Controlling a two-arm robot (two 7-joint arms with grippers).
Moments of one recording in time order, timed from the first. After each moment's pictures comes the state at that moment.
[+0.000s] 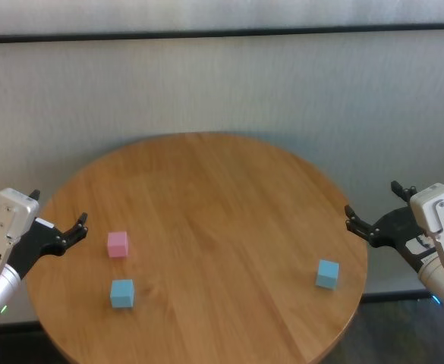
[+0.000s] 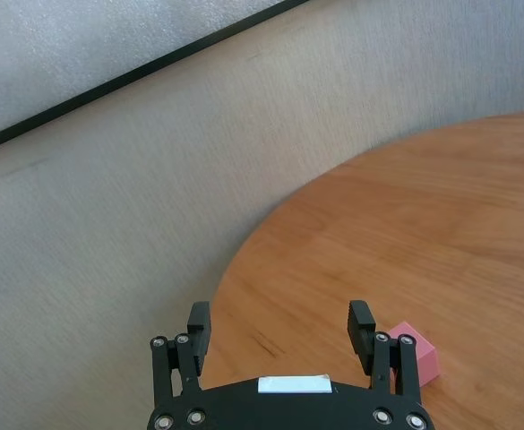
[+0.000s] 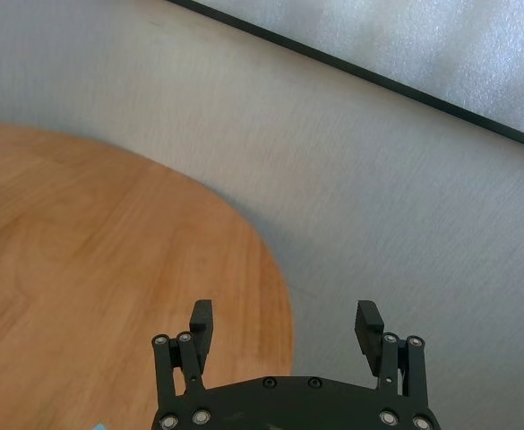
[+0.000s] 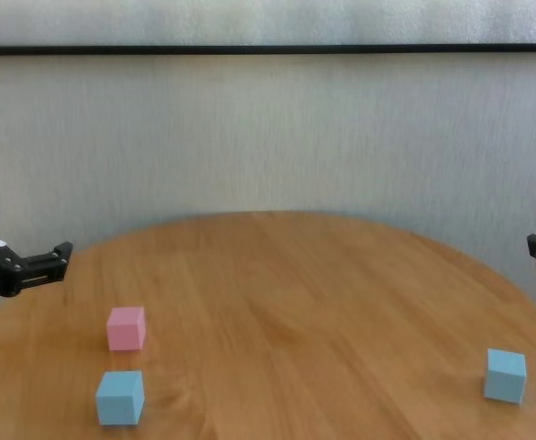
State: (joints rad) left arm -0.20 0.60 0.45 -1.41 -0.25 -0.12 0.03; right arm 0.20 0.60 -0.45 -1.41 0.25 -0.12 -0.03
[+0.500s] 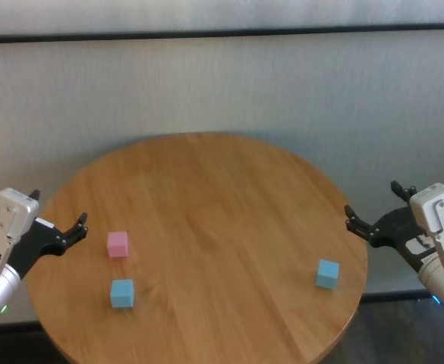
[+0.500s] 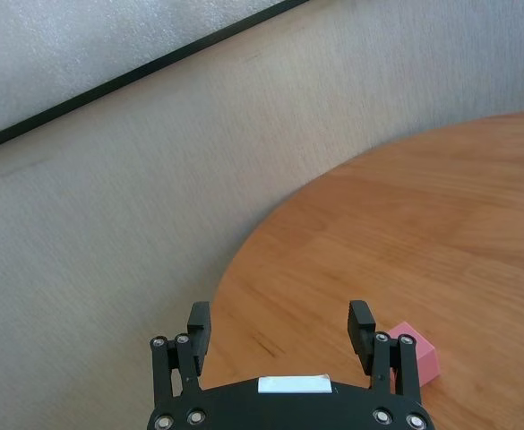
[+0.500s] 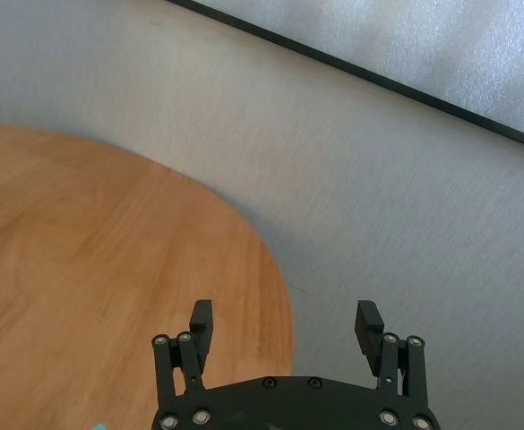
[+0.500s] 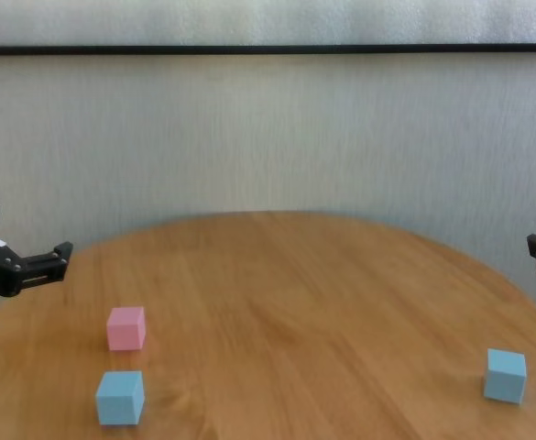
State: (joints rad) left arm -0.20 0.60 0.45 -1.41 -0.25 -0.12 0.03; right arm 0.20 0.60 -0.45 -1.41 0.25 -0.12 -0.03
